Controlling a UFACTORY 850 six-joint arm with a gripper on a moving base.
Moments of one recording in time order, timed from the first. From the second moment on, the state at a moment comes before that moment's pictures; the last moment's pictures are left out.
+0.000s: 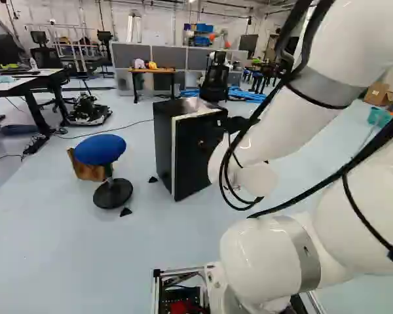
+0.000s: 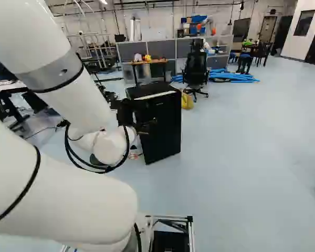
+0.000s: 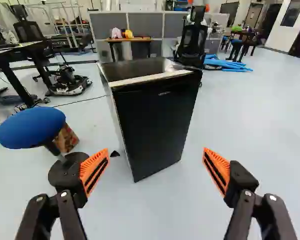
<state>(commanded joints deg) 0.0 16.0 -5.0 0.0 50.0 0.0</state>
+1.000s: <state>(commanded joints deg) 0.0 16.0 -5.0 0.0 50.0 0.0</state>
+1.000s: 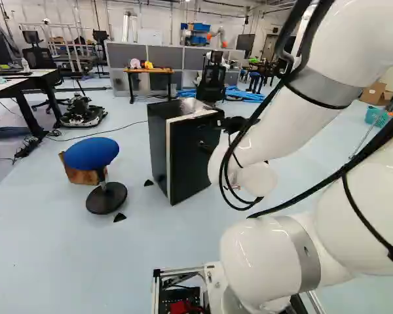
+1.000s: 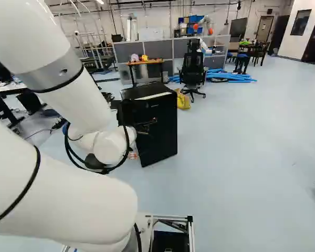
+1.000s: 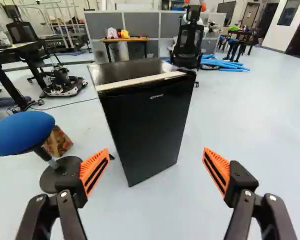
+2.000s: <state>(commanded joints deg) 0.0 16.0 -5.0 0.0 50.0 0.0</state>
